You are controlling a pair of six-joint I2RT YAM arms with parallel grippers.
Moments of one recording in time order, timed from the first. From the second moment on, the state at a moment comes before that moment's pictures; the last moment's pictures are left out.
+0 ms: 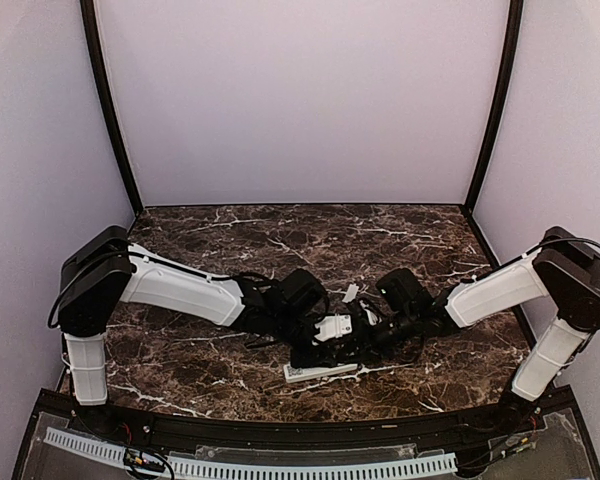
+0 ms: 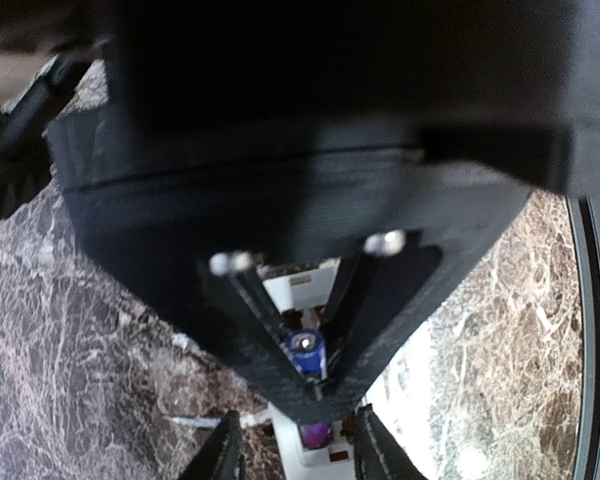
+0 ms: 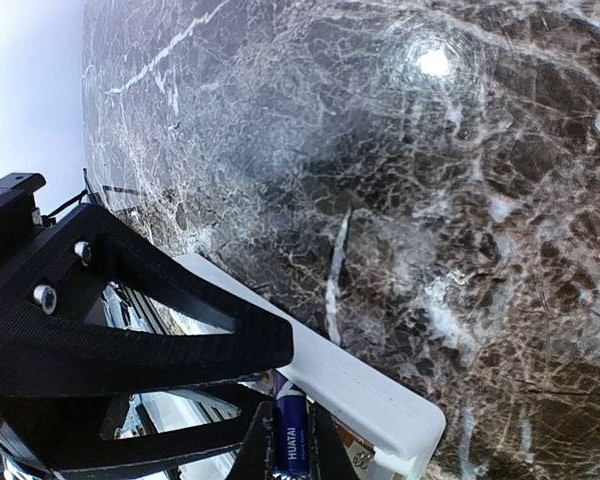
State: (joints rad) left arm -1.09 1.99 1.24 -0.21 0.28 0.37; right arm 0.83 1.65 0.65 0.10 -0.62 0.84
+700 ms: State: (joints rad) left arm -1.10 2.00 1.28 -0.30 0.25 0.46; right arm 0.83 1.65 0.65 0.09 -0.60 0.84
